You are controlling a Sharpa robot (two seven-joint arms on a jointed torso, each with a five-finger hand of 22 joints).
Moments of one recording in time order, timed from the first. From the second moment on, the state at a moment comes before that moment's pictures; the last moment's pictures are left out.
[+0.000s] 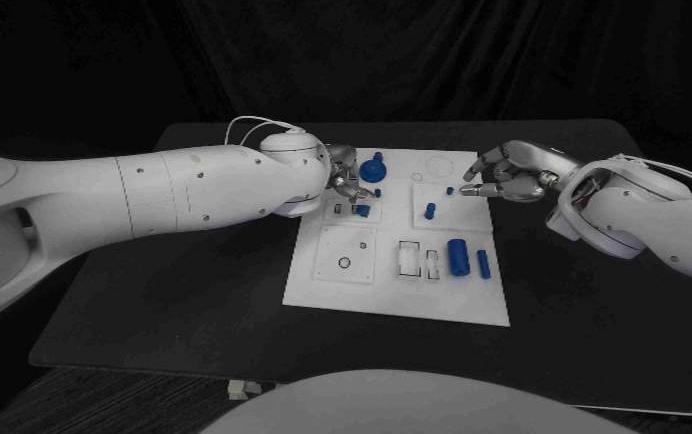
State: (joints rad) left arm 1.32 -0.60 -0.21 1.39 -1.22 -0.04 -0.52; left_hand 1.13 0.00 0.06 0.29 0.06 1.11 0.02 0.24 0.75 1.47 -0.05 1.57 1.31 1.47 -0.11 1.56 1.31 0.03 1.47 0.01 1.46 1.31; right arm 1.28 -0.88 -0.21 1.40 -1.22 -0.27 0.14; right_hand 1.26 0.05 -0.15 0.27 0.17 0.81 0.11 0.30 0.18 1.47 0.02 1.57 1.31 1.47 -0.04 1.57 1.31 0.02 1.47 0.06 1.55 1.31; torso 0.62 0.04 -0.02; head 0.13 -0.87
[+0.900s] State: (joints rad) left arm 1.30 -0.55 -0.21 1.33 -1.22 -0.02 -0.51; left_hand 1.14 0.01 0.06 0.28 0.07 1.11 0.03 0.22 0.74 1.47 -0.05 1.57 1.31 1.47 -0.11 1.56 1.31 0.03 1.47 0.01 1.46 1.31; right arm 1.28 -0.89 -0.21 1.41 -1.22 -0.27 0.14; right_hand 1.26 0.05 -0.15 0.27 0.17 0.81 0.11 0.30 0.18 1.47 0.02 1.57 1.31 1.47 -0.04 1.57 1.31 0.02 1.47 0.06 1.55 1.31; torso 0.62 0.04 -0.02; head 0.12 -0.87
